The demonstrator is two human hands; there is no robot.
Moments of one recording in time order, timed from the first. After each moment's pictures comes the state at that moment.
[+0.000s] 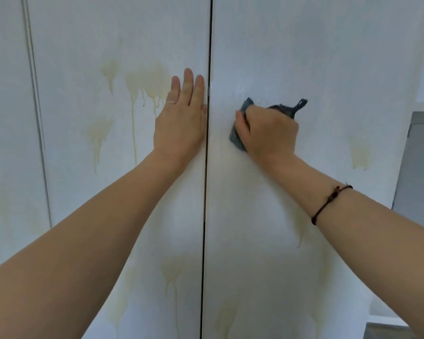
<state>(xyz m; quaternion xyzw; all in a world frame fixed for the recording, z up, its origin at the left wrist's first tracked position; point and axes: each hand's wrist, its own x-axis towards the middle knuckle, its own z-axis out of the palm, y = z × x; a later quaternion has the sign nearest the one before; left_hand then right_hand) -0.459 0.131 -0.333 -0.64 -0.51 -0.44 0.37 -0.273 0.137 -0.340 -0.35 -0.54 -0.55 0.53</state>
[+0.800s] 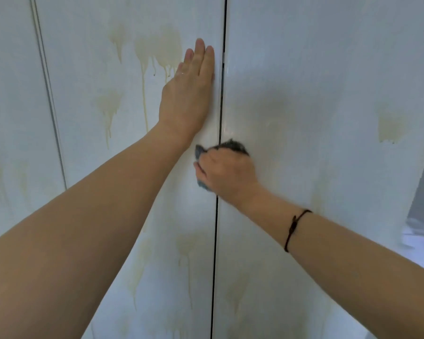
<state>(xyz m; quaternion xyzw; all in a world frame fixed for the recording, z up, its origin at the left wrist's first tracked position) -0.471 0.137 -0.336 -0.64 -0.52 -0.41 0.39 -0.354 0.160 -0.463 -0.22 -0.68 -0.52 0.47</state>
